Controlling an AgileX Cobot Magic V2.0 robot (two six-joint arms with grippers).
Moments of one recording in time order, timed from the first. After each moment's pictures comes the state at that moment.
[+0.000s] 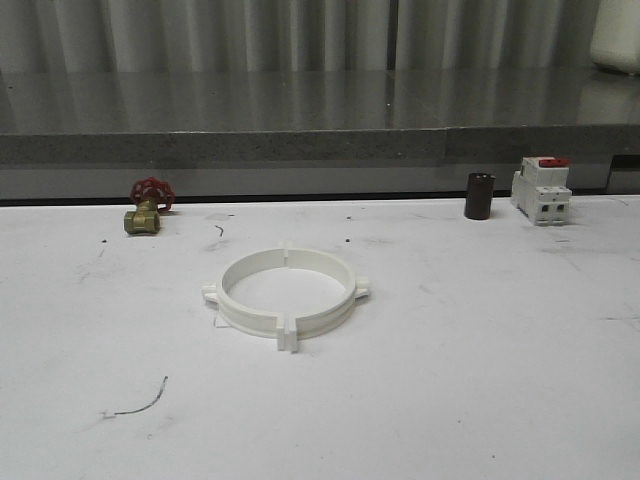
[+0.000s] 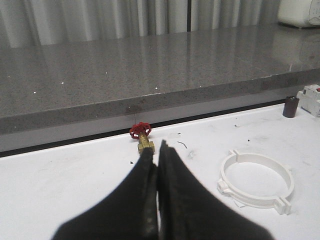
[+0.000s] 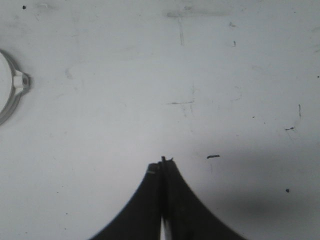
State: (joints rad) left arm -0.37 0.21 -0.35 0.28 0.33 -0.23; right arm 0.18 1.09 -0.92 -0.07 0.87 0.32
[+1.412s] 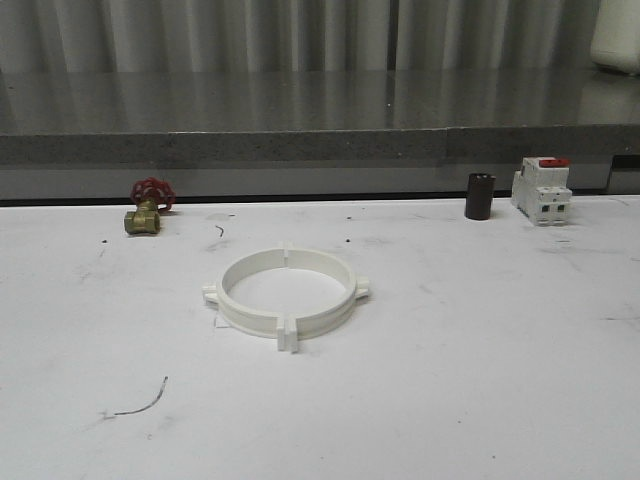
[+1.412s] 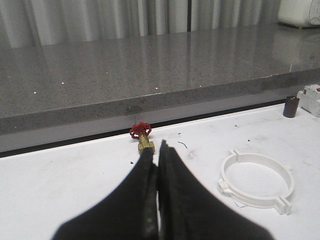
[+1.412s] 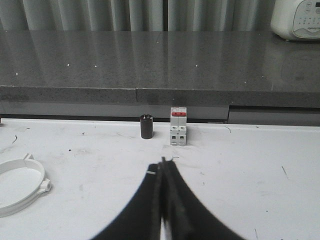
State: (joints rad) left arm -0.37 0.21 -0.35 0.28 0.33 -0.23; right arm 0.18 0.11 -0.33 -0.26 0.41 0.30
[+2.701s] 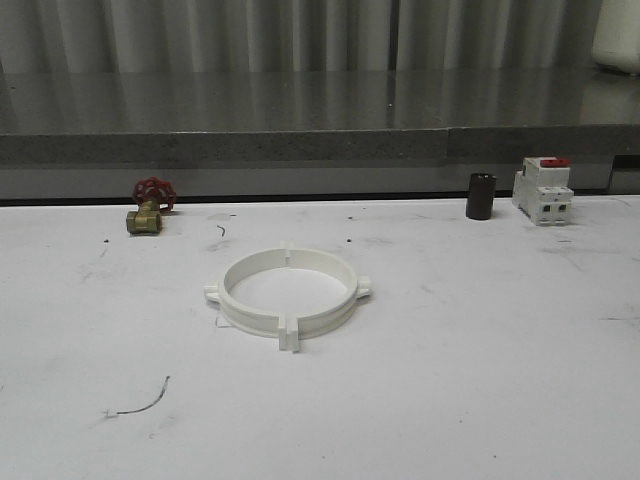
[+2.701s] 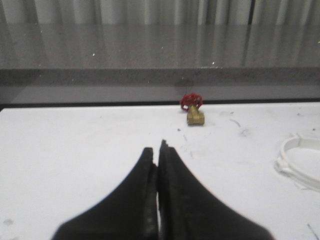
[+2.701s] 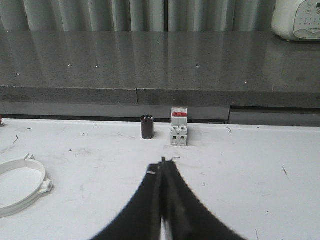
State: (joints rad) left arm -0.06 -0.01 -0.04 -0.07 0.22 0.06; right arm 0.18 0.11 -0.33 -0.26 0.41 0.30
